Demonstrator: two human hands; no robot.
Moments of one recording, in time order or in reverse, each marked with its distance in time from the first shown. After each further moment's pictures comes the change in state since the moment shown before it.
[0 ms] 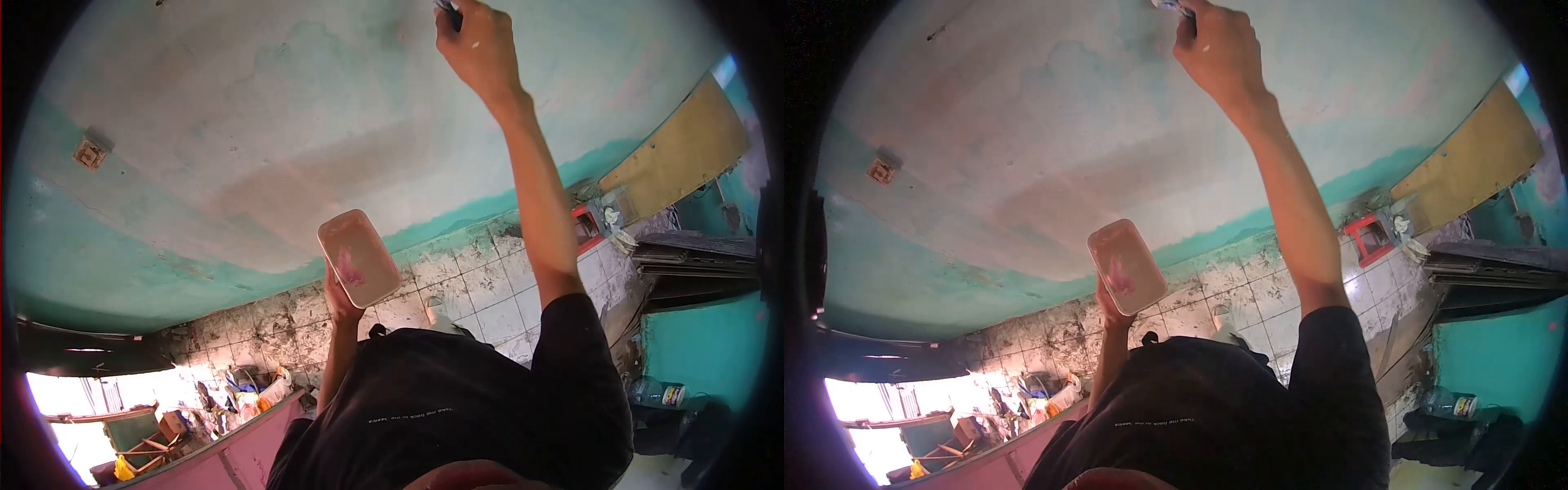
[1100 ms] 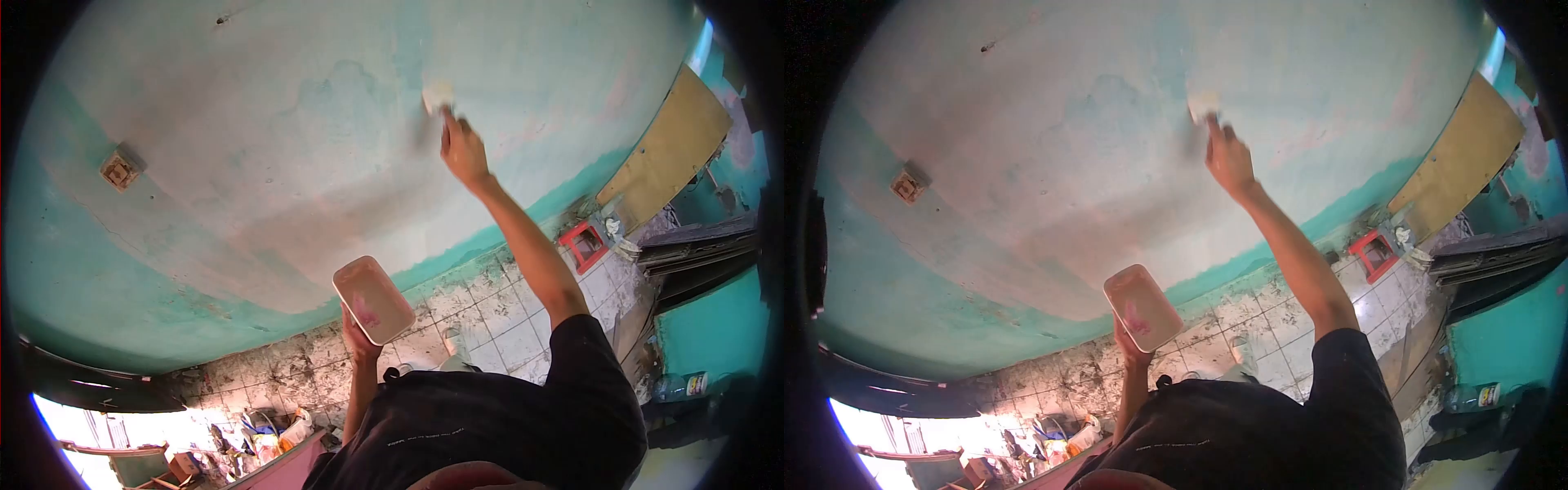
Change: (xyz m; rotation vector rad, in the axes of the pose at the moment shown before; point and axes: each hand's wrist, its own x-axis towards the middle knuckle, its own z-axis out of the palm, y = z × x) left_hand -0.031 0.030 -0.009 0.049 0.150 0.051; right_hand -0.134 0.054 0.095 -0.228 -0.042 0.021
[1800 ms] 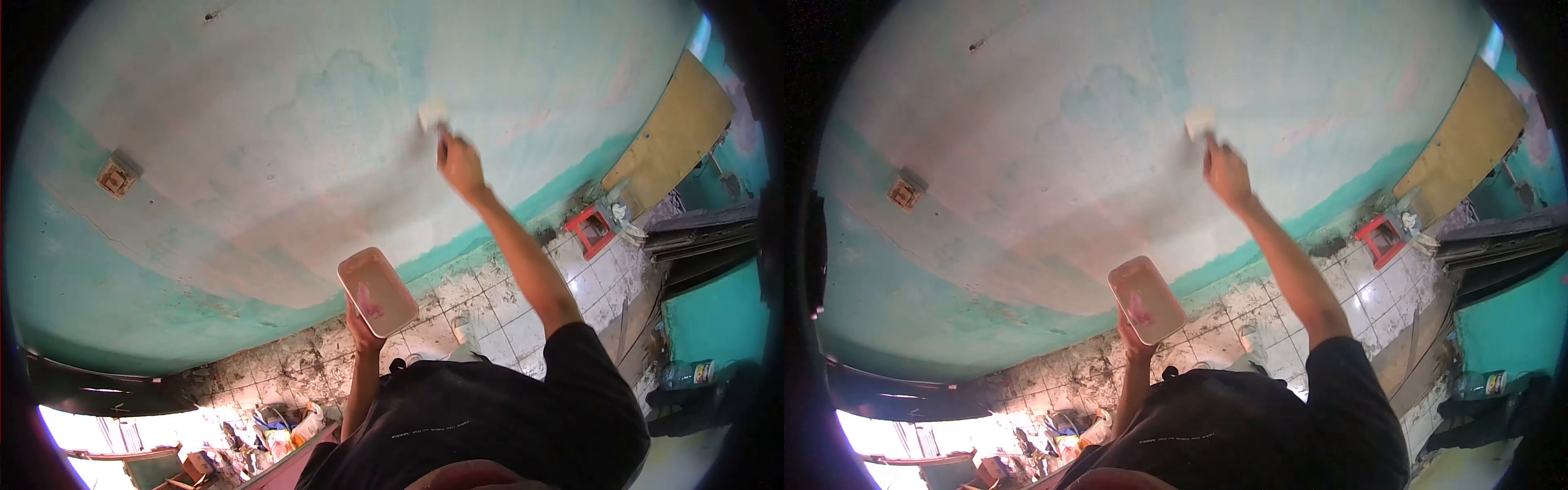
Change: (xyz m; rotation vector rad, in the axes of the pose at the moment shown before) left_hand 0.014 0.014 -0.012 0.037 0.064 -0.090; right_hand -0.052 -0.006 0.026 -0.012 -0.101 0.066
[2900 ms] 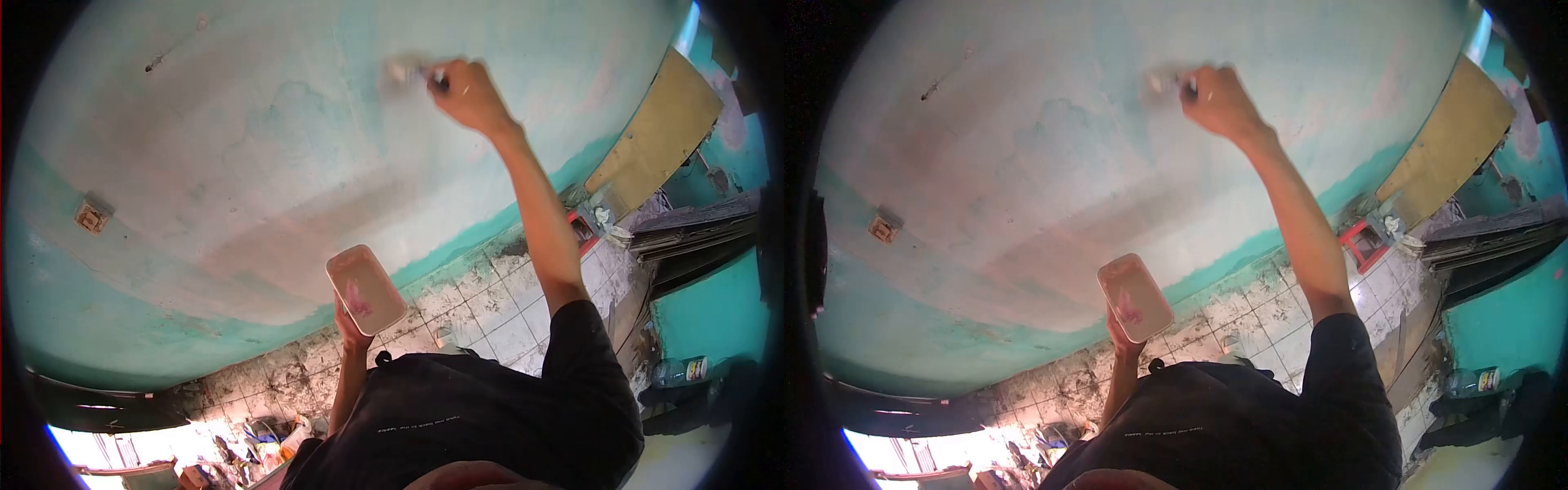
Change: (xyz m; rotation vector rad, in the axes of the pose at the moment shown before) left_hand 0.047 -0.033 0.042 -0.038 -0.125 -0.046; right_hand 0.160 0.009 -0.149 0.166 -0.146 -0.035
